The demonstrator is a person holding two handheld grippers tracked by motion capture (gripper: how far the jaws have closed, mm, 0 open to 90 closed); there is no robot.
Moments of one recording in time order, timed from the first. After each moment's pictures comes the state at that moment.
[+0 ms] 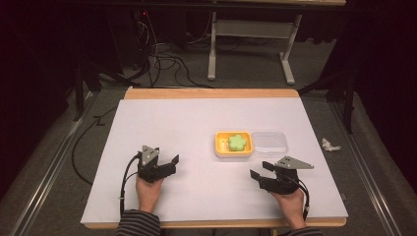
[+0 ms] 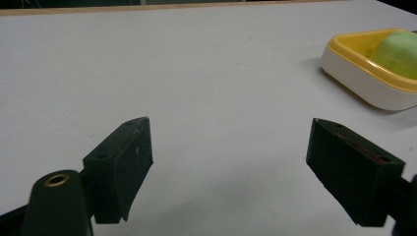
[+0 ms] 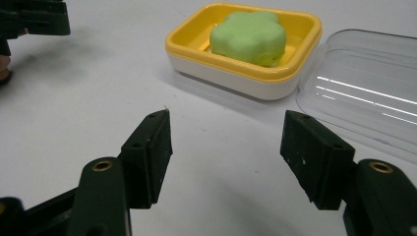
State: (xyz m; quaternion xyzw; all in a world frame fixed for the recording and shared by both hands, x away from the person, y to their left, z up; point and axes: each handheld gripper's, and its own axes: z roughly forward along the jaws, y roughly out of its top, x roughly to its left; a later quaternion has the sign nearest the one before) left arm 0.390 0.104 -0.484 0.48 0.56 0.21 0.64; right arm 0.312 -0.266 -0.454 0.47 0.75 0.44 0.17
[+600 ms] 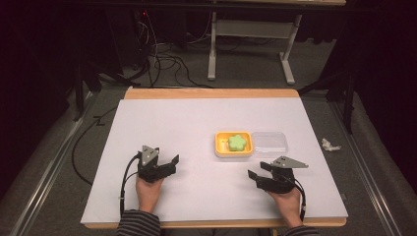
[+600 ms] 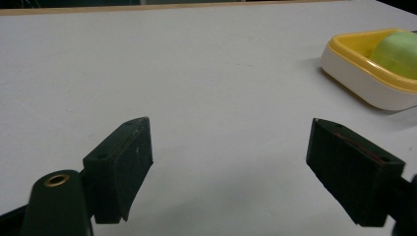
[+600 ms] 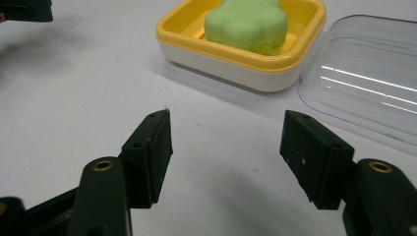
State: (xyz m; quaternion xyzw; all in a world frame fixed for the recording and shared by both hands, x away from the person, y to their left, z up) left arm 0.390 0.104 -0.484 0.48 0.56 0.21 0.64; right arm 0.319 -0.261 -0.464 0.47 0.75 0.43 0.17
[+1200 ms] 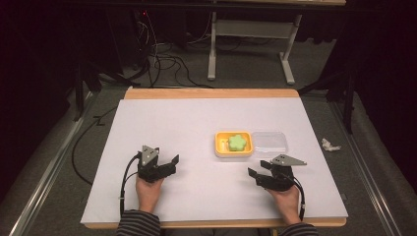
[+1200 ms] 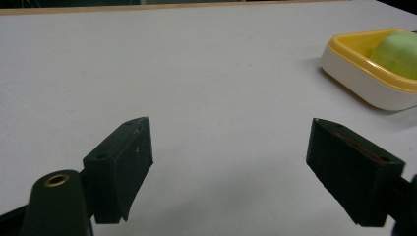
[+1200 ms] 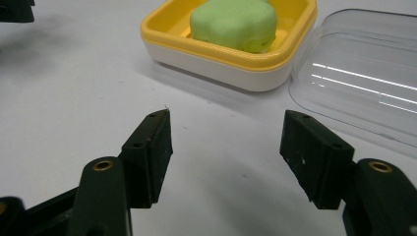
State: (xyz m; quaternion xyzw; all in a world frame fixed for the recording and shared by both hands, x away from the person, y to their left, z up) left arm 0.390 0.104 -0.484 0.48 0.56 0.21 0.64; right arm 0.327 -0.262 -0.469 0.48 0.75 0.42 0.17
